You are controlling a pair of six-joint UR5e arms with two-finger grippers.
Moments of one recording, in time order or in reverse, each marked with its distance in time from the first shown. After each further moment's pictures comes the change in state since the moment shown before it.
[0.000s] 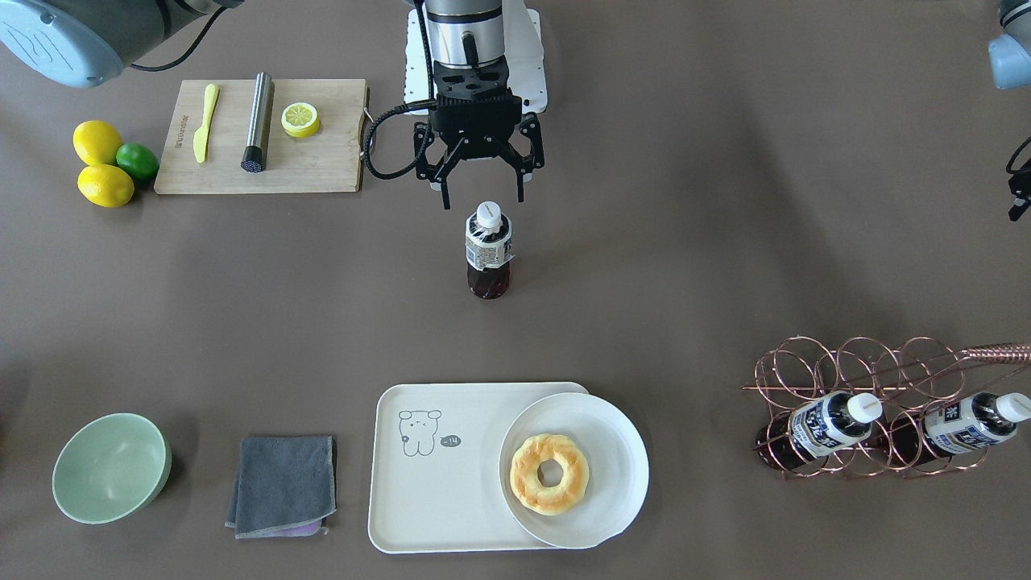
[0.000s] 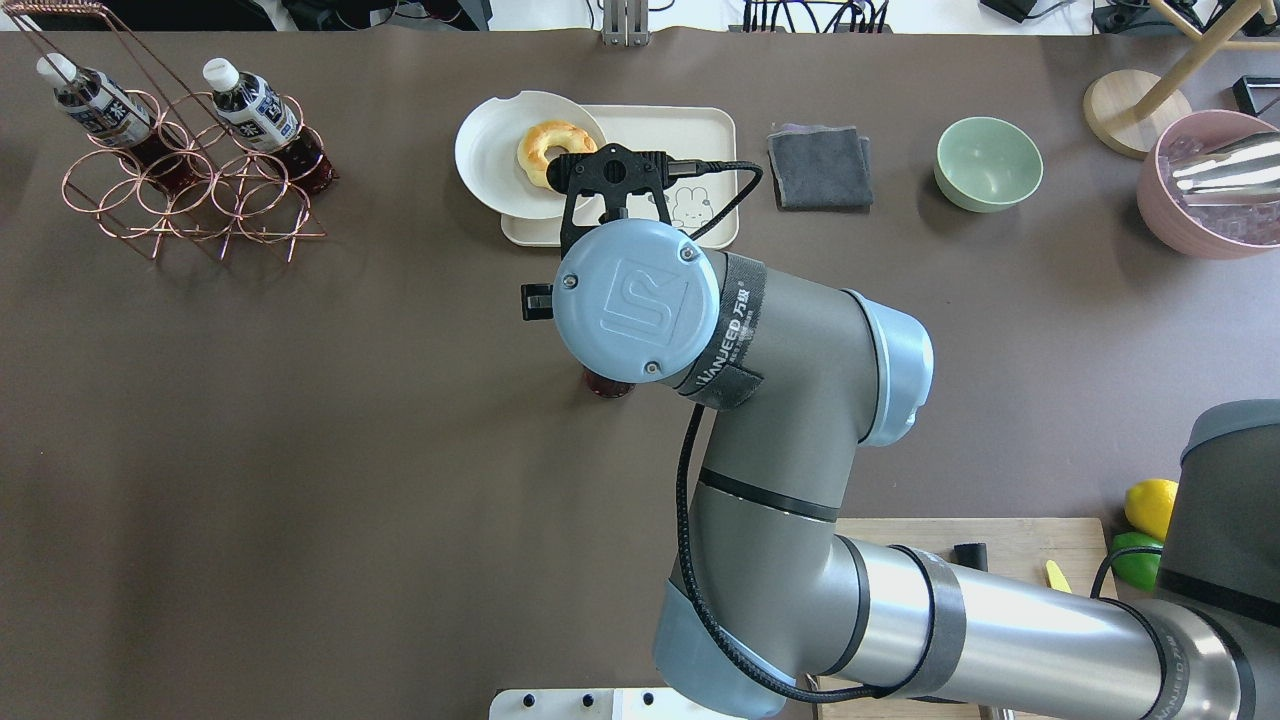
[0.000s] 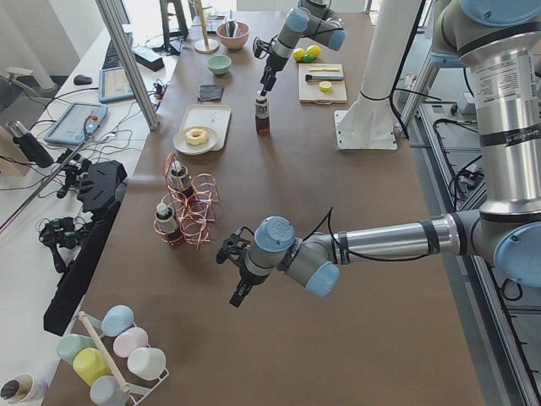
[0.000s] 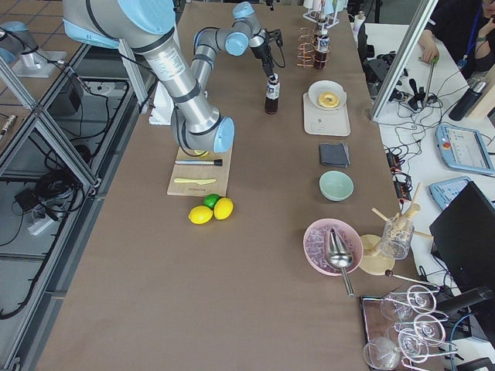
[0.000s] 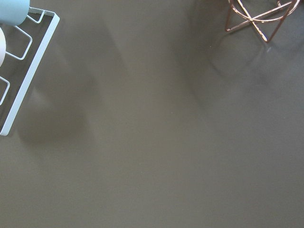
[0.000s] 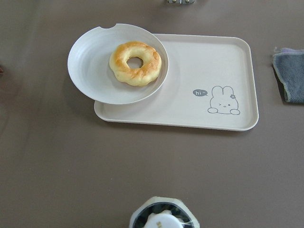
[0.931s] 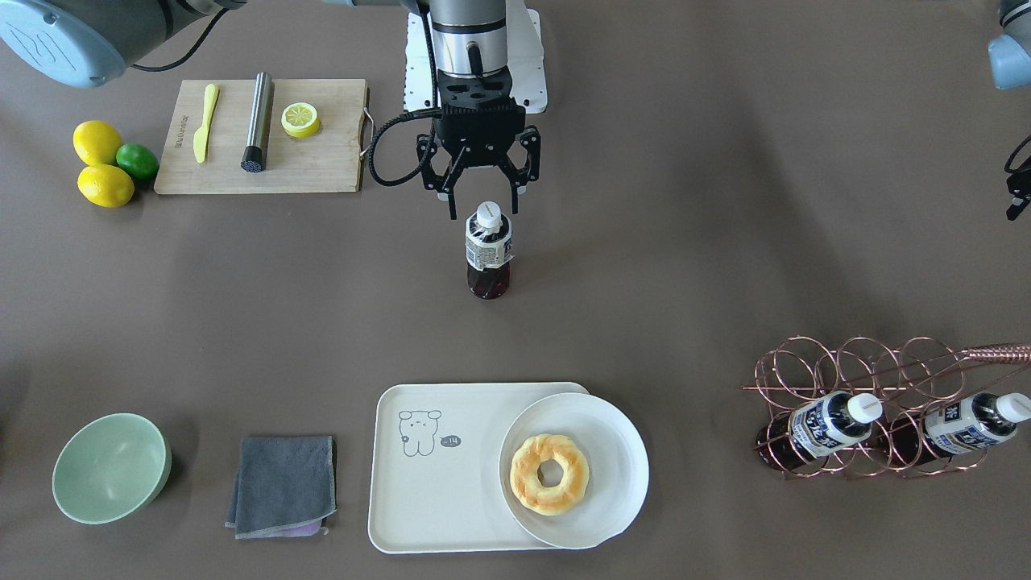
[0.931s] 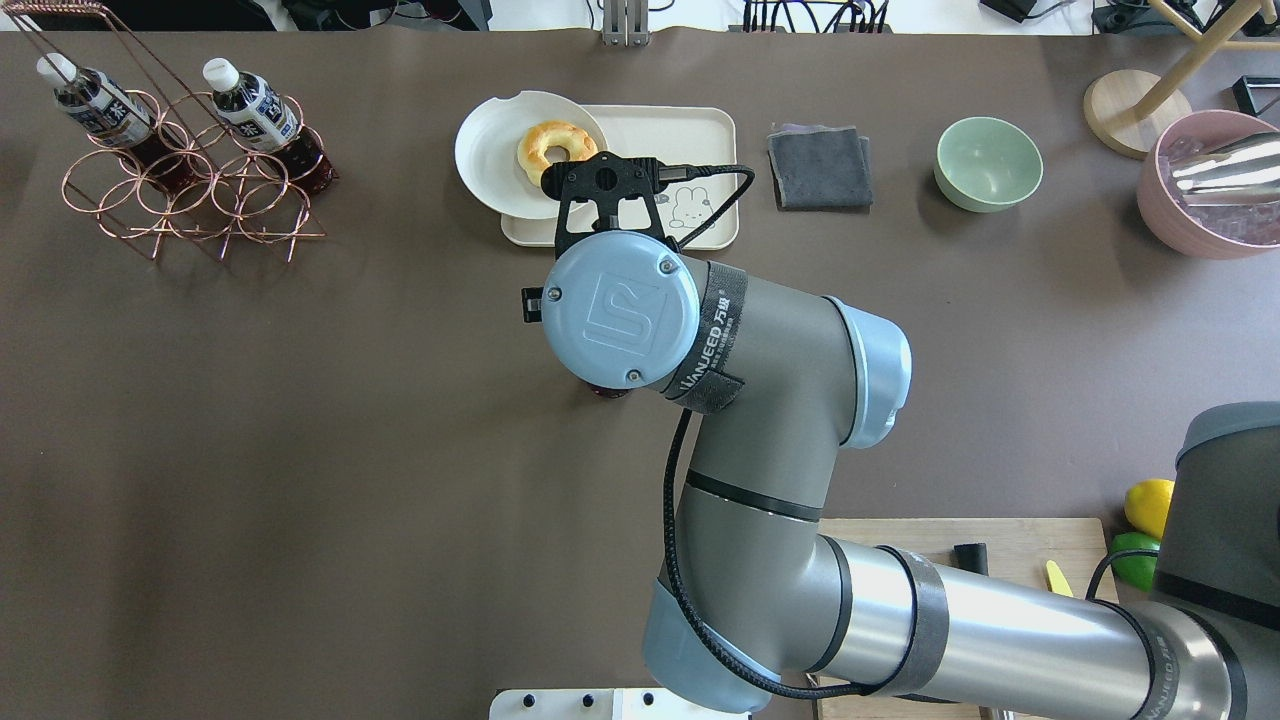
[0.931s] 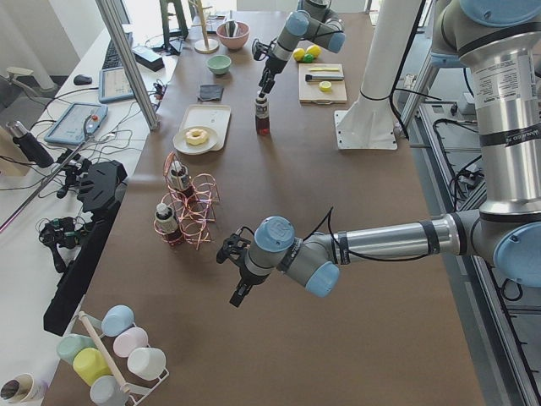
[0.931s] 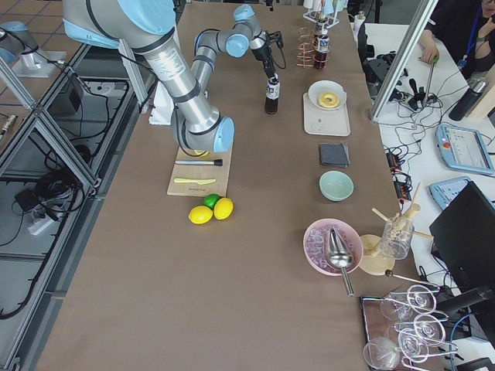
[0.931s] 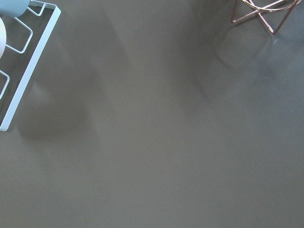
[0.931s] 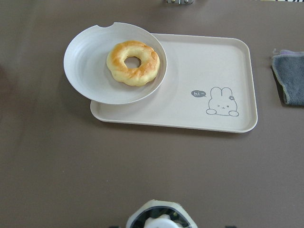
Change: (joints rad) left arm 0.001 0.000 0.002 -0.002 -0.012 0.003; right arm -0.004 0.001 -0.022 0.007 -0.018 -0.009
